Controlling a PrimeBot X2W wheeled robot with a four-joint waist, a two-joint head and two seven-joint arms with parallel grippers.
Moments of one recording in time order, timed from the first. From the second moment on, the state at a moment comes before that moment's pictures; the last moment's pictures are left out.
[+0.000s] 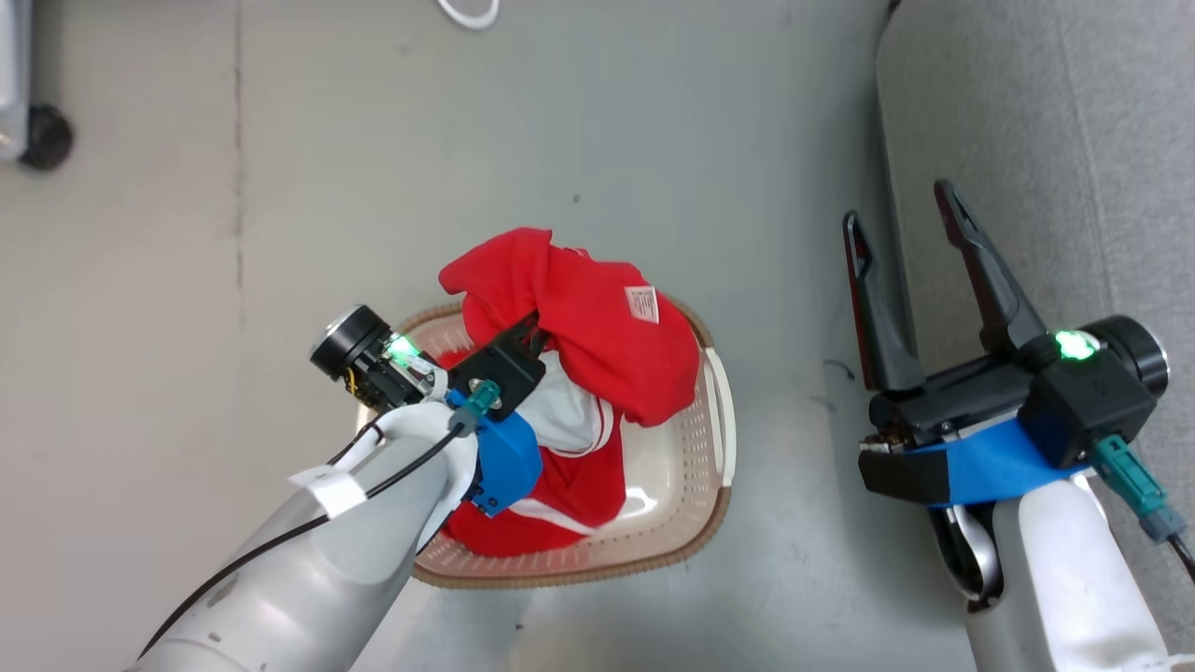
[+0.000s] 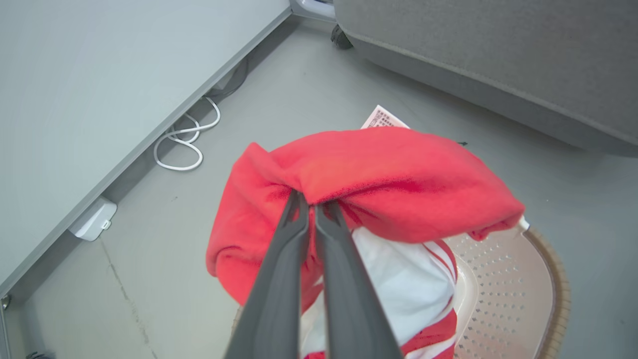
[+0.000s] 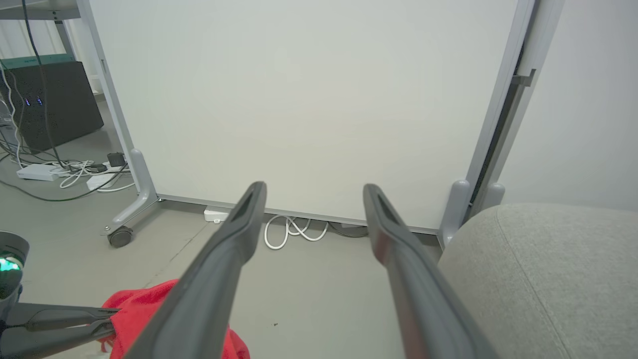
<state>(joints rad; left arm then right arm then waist) -0.82 0.18 -1.04 0.93 -0.34 -0.04 -0.26 -0.35 -0.05 0.09 0.05 0.00 0.13 -0.26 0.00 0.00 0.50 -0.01</state>
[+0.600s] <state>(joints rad) -0.65 0.23 -0.68 0.56 -0.31 -0.01 -0.26 -0.26 -0.05 0.10 0.07 0.03 0.13 -0.26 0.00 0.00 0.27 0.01</state>
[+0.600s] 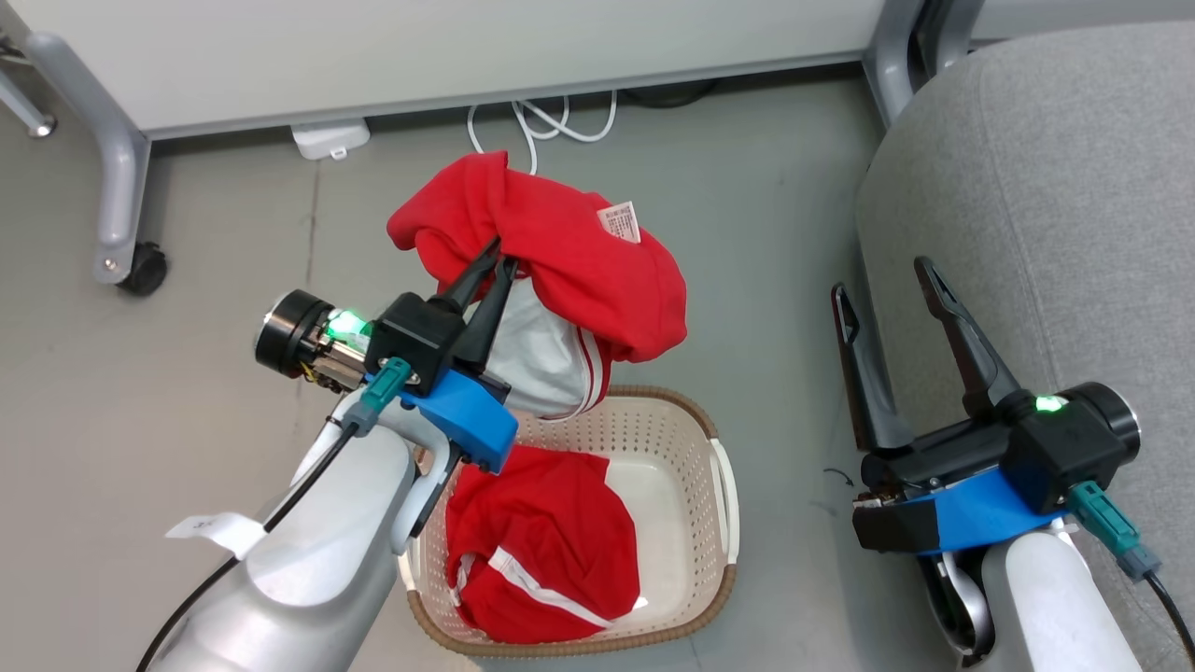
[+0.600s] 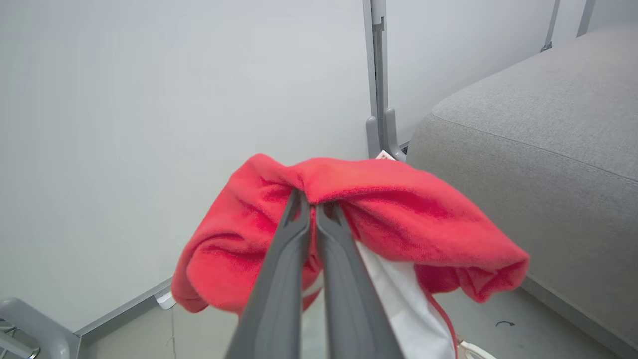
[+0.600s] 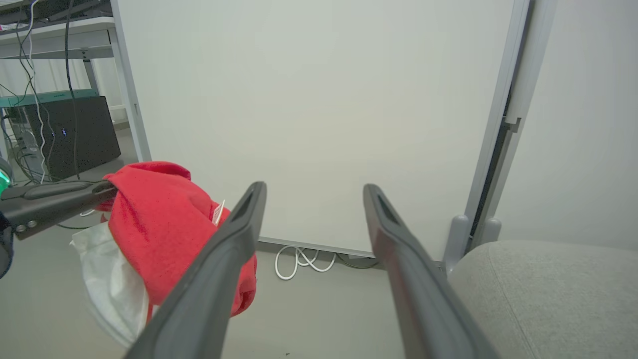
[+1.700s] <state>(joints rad) -0.56 0.15 -0.53 0.43 -0.23 -0.10 -0.26 -0.32 -0.06 0.31 0.11 -0.03 0.13 -0.26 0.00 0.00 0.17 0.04</state>
